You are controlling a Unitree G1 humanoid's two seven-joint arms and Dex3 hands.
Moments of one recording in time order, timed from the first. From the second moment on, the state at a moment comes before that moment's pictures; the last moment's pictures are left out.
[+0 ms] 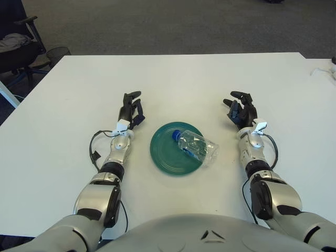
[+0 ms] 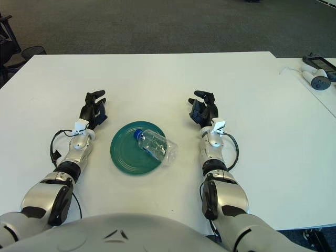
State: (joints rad) left arm -0.43 0.11 0.04 1.07 0.04 -0.70 0.11; right arm -0.45 -0.06 -0.27 1.06 0.15 -0.58 0.11
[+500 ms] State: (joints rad) left arm -0.44 0.10 0.04 1.11 0.05 -0.70 0.11; right arm -0.44 -0.06 -0.27 1.05 0.15 -0.58 0.11
